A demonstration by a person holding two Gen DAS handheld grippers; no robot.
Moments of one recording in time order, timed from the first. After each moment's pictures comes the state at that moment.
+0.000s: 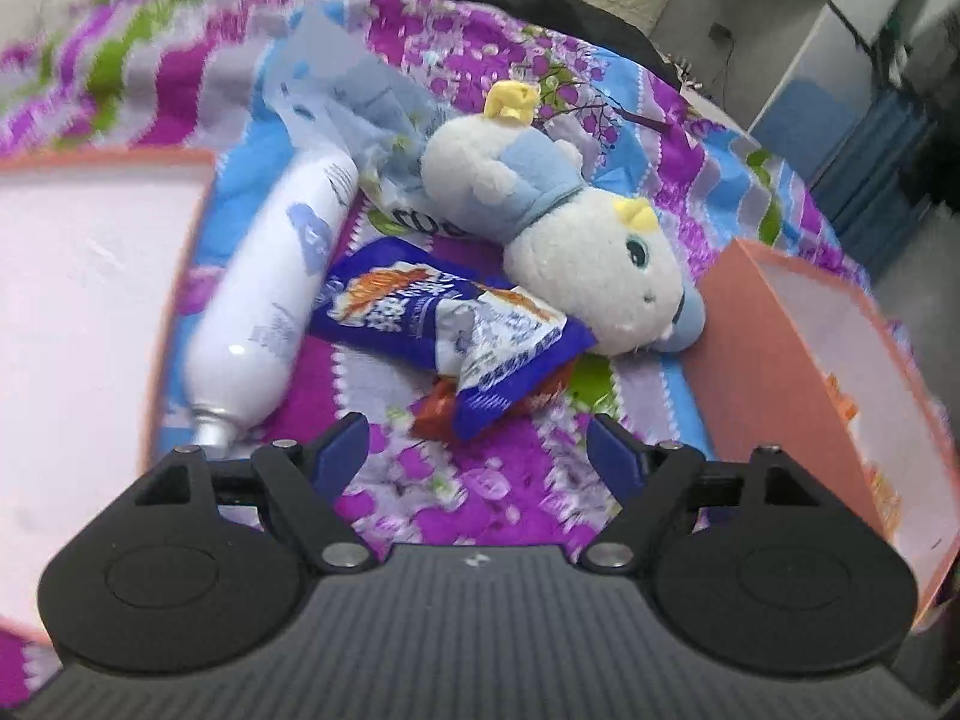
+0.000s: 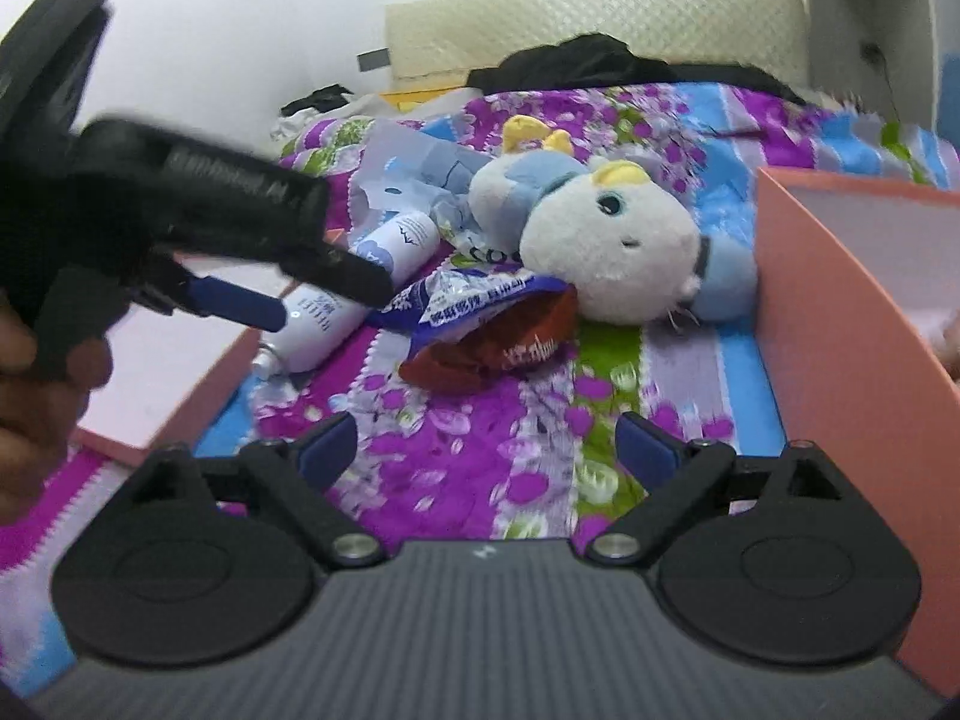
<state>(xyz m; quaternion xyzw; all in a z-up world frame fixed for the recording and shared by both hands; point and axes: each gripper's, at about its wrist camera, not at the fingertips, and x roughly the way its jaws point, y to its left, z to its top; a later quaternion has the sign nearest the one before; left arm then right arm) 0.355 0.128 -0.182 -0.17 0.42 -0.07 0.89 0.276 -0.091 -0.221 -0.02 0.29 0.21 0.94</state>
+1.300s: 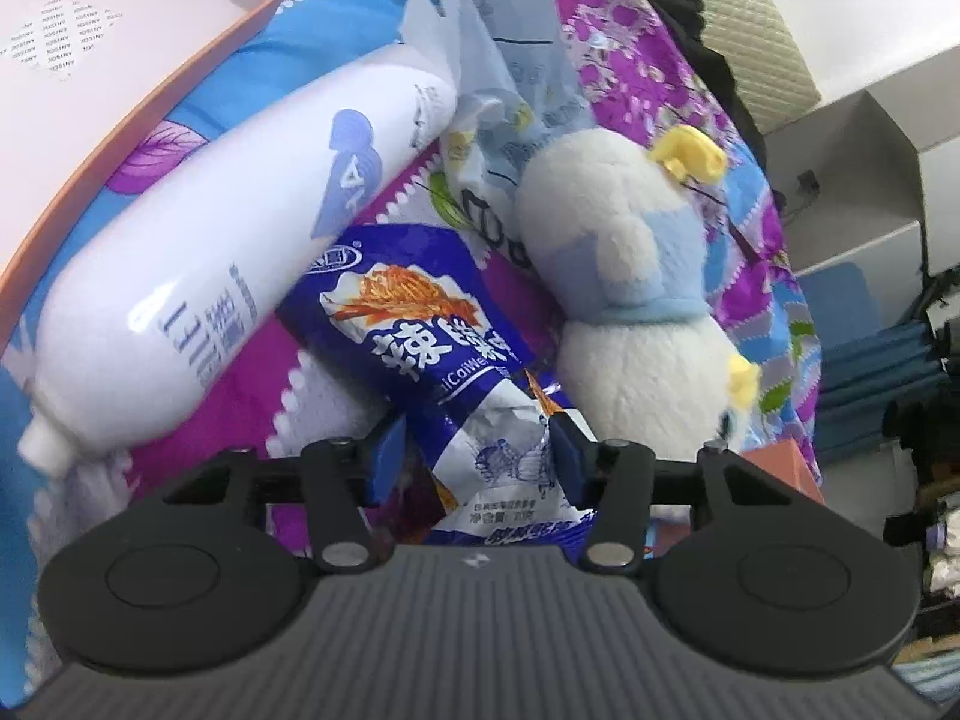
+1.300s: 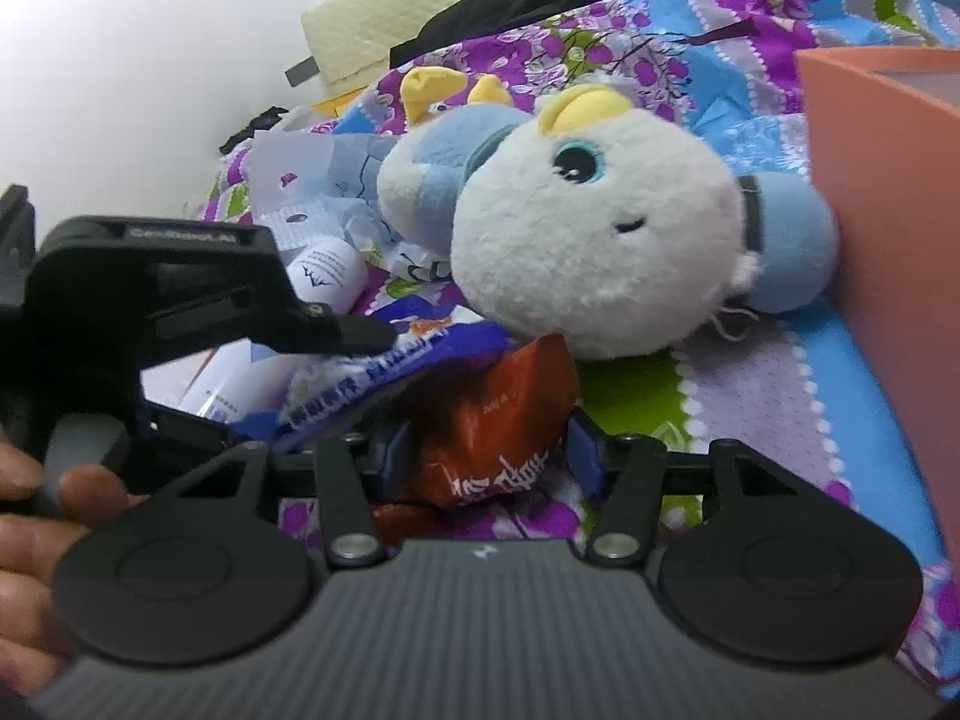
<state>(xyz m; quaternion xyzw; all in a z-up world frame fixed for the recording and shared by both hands) 0.436 0.157 -0.249 -0.40 0.43 -0.02 0.81 0.379 -0.088 -0.256 0.11 0.34 0.17 0.92</state>
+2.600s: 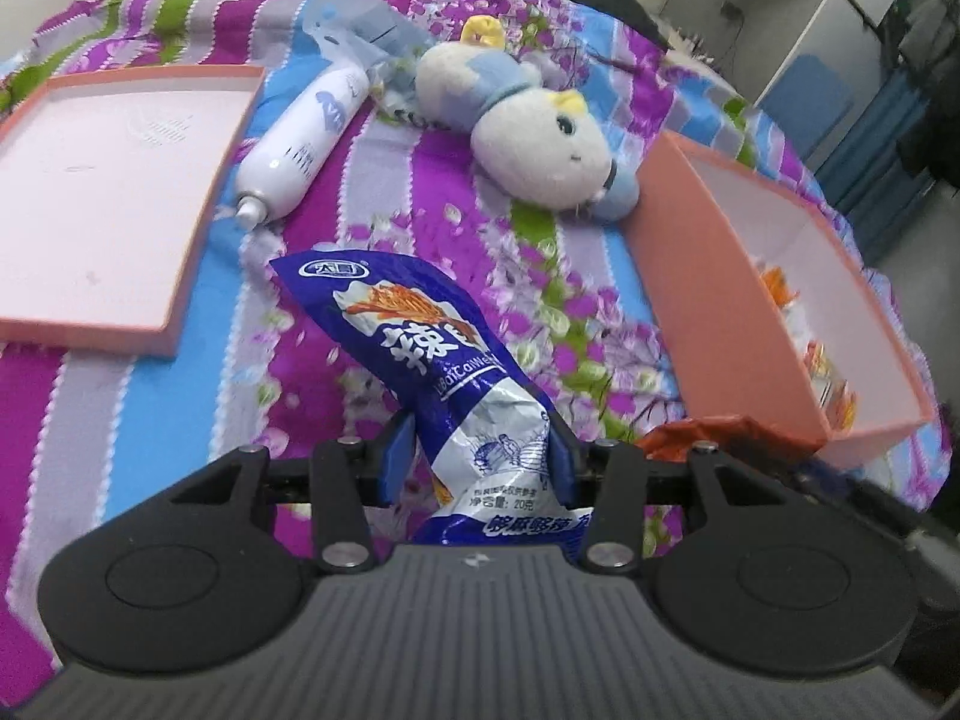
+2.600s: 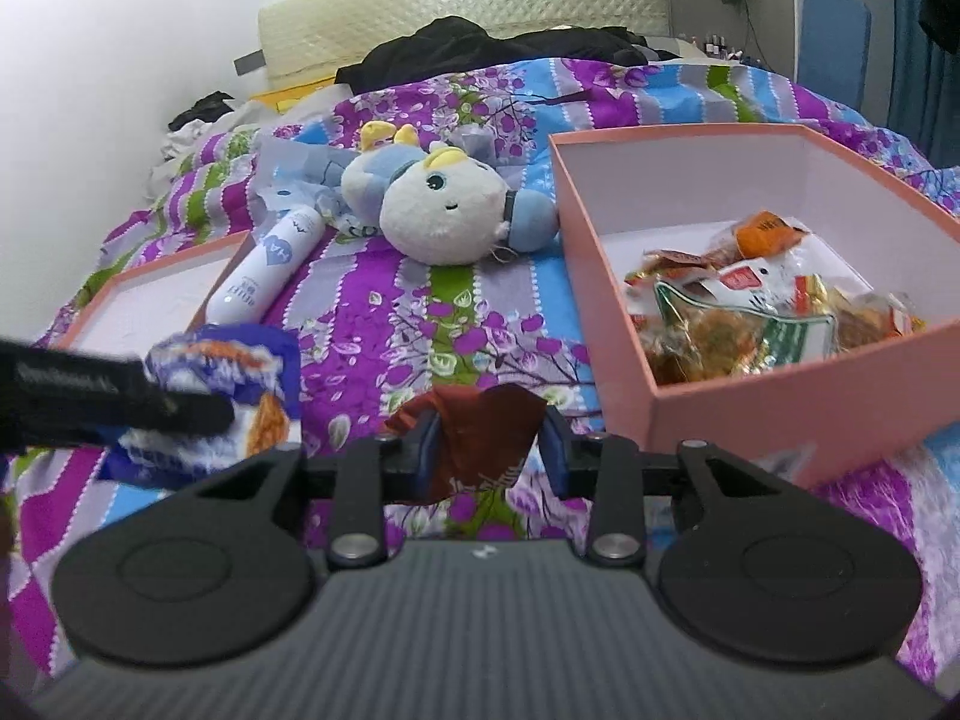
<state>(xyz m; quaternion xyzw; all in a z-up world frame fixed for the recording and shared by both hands) 0.184 0.069 -0.156 -0.15 0.44 -0.04 0.88 0.165 -0.172 -0.166 0.04 0.35 0.08 0.93</state>
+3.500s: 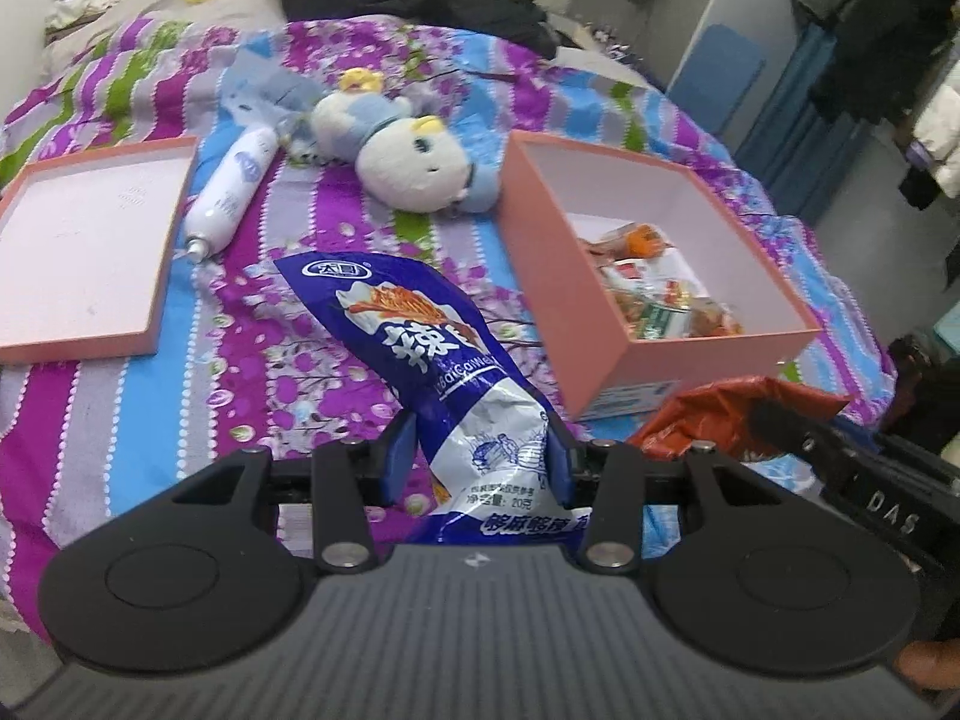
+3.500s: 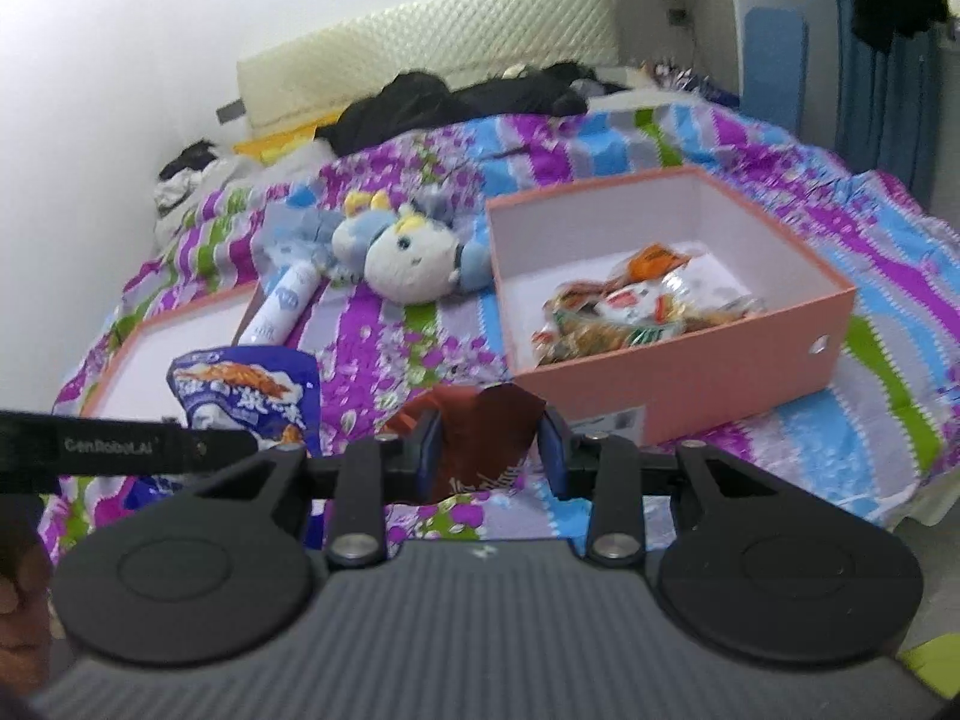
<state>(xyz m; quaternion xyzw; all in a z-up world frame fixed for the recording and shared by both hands) 0.083 -0.003 -0.065 -0.09 0.42 -0.10 0.90 0.060 -0.239 -0.071 0.07 0.31 0.05 0.95</state>
